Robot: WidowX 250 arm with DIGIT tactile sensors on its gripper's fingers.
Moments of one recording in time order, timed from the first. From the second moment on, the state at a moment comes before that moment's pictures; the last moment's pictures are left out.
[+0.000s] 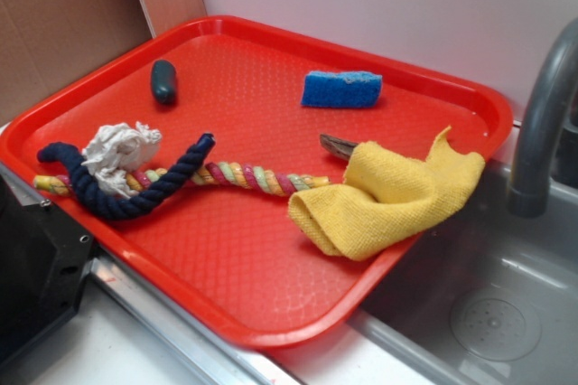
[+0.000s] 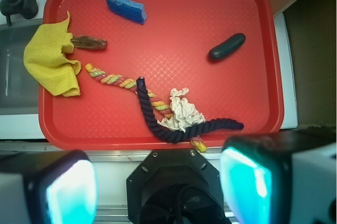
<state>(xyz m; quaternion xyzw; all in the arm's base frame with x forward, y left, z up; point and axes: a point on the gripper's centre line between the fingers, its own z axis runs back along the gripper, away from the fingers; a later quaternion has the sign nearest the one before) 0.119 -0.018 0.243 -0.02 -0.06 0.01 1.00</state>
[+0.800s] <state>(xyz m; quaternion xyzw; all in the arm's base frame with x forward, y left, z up) 0.215 -0.025 0.168 -0.02 -0.06 -0.14 0.99</state>
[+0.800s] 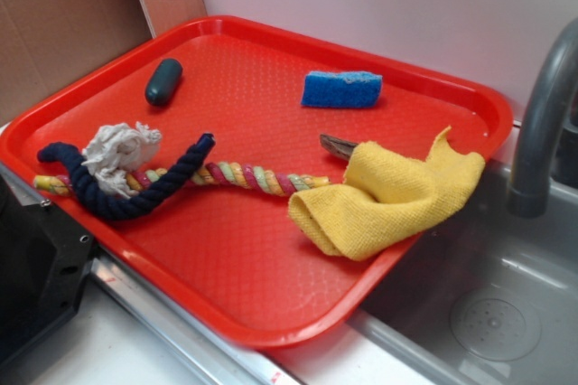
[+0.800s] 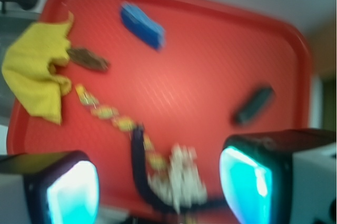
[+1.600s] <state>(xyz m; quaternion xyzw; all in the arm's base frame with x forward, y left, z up) 0.313 -0.051 0.049 -0.04 -0.08 -0.29 0.95</state>
